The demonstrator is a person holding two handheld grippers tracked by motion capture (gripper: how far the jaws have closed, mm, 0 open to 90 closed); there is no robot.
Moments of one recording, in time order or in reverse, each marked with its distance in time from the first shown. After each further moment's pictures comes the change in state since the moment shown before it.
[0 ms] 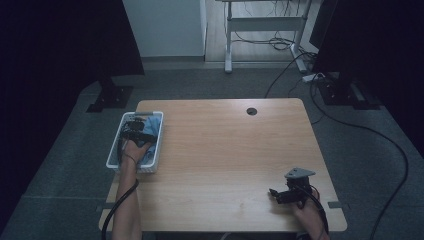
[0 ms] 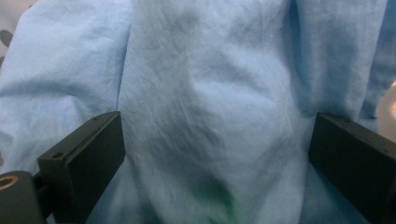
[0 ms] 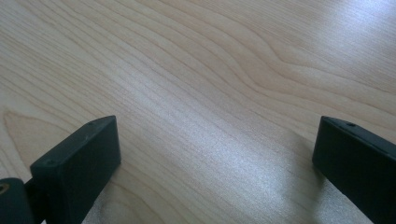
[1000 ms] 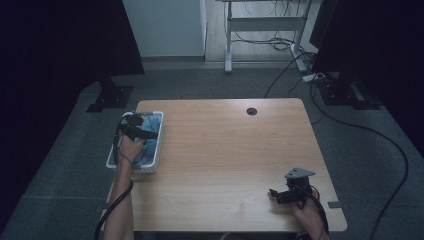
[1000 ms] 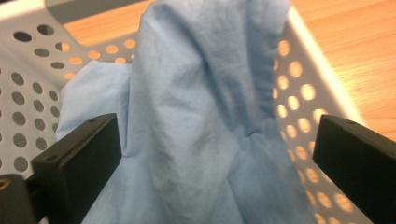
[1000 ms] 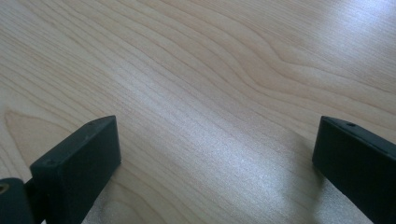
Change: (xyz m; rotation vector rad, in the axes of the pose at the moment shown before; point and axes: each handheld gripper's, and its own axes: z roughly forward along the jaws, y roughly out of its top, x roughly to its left) left arm -0.016 0.011 -0.057 -0.092 -0.033 0.113; right arm 0.000 0.000 0.000 0.000 0.001 -0.002
